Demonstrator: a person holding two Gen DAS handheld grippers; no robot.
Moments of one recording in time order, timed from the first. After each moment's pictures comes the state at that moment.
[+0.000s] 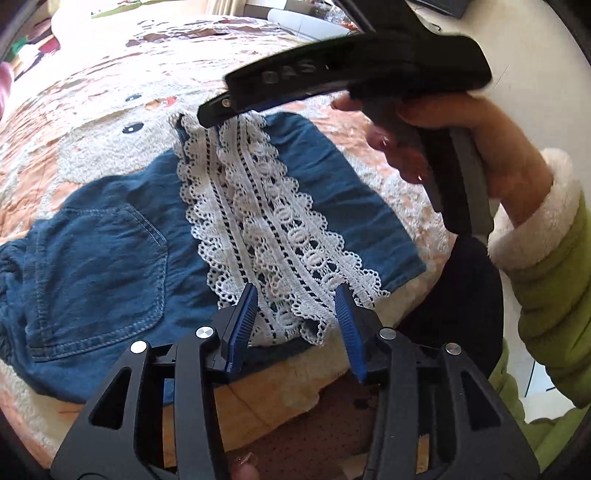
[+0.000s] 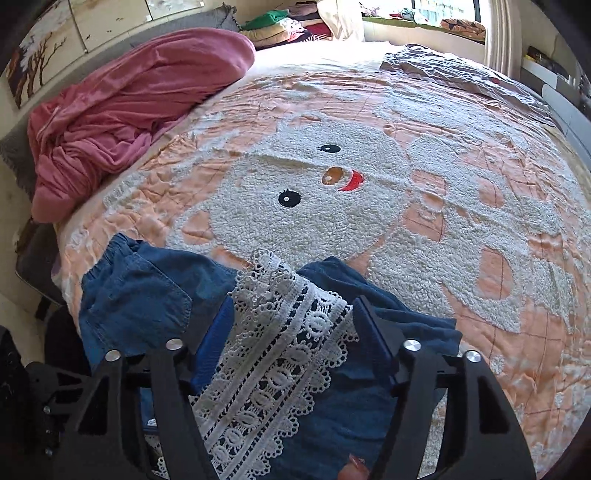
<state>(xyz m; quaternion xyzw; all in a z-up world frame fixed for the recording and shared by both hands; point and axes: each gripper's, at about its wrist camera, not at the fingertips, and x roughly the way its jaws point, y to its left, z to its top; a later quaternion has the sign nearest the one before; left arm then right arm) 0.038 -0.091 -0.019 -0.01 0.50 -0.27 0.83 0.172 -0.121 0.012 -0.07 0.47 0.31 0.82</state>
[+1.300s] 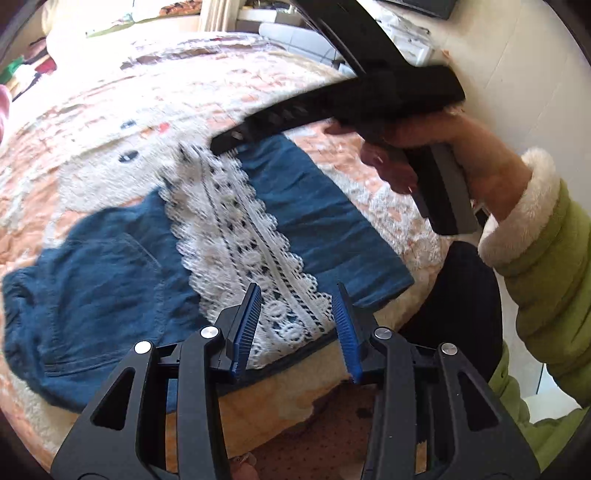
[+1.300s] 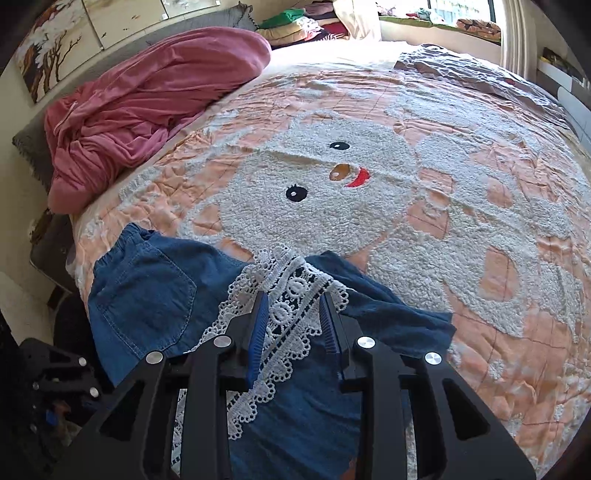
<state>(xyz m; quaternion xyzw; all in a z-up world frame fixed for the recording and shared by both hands) 0.038 -0.096 -0.006 0.01 0.47 -0.28 0.84 0.171 -0.135 0.008 -0.07 0.47 0.35 0.80</state>
